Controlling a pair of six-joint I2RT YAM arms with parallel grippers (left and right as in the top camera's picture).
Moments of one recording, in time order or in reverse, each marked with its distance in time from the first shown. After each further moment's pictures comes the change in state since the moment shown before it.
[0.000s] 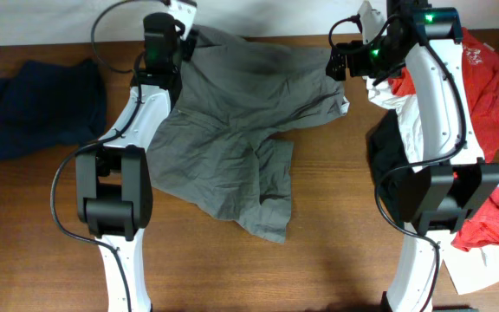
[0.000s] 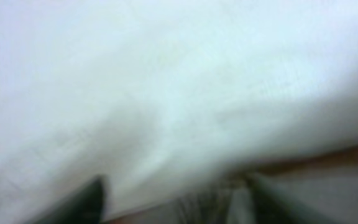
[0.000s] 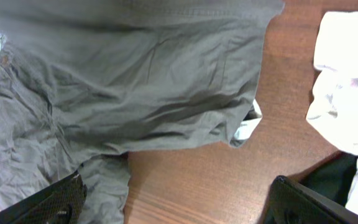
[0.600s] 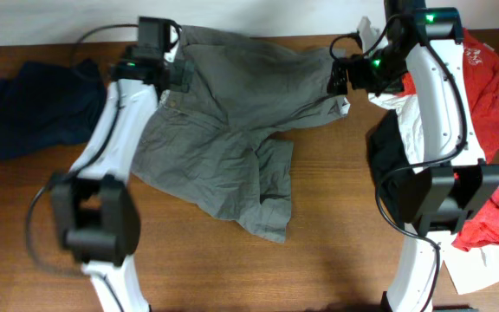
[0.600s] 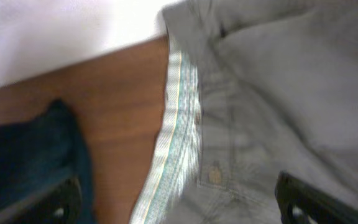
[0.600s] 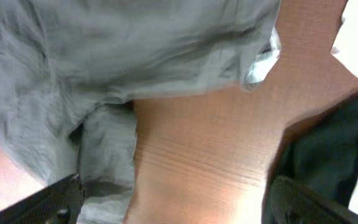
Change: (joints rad) left arm 0.001 -0.229 0.024 -0.860 -0.076 -0.191; right arm 0.000 -0.016 0.000 -0.215 0.000 0.000
